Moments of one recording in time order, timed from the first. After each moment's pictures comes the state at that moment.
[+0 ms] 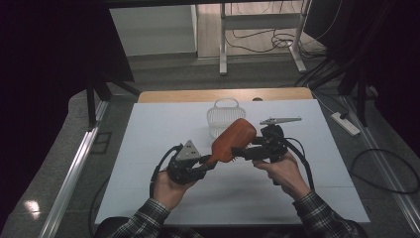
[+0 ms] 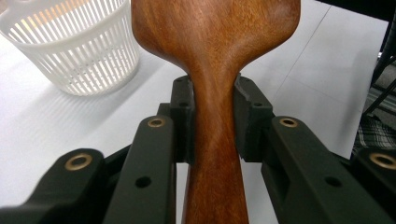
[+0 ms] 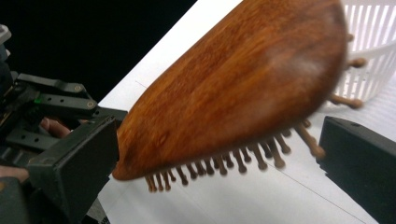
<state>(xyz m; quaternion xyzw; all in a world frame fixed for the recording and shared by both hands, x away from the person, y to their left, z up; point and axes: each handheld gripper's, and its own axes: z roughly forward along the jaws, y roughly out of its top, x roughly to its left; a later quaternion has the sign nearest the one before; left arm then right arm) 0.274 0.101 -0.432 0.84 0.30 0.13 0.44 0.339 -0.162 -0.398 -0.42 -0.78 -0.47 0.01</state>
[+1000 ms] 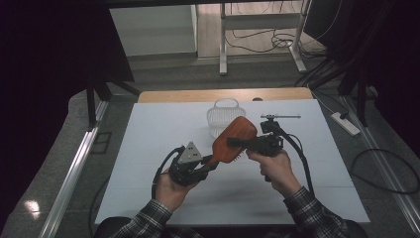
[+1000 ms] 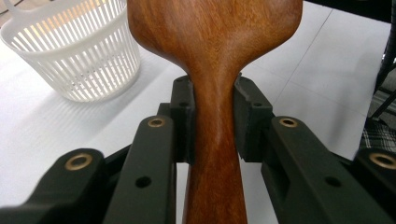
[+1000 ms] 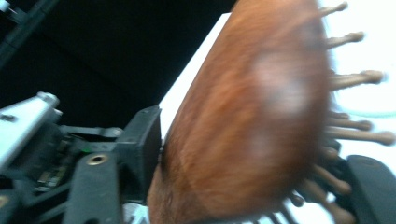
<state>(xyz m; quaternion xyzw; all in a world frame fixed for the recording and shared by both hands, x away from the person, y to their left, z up) 0.272 0.095 -0.436 0.84 0.30 0.14 0.43 0.352 -0.158 -0.399 -0.45 -0.72 -0.52 0.10</state>
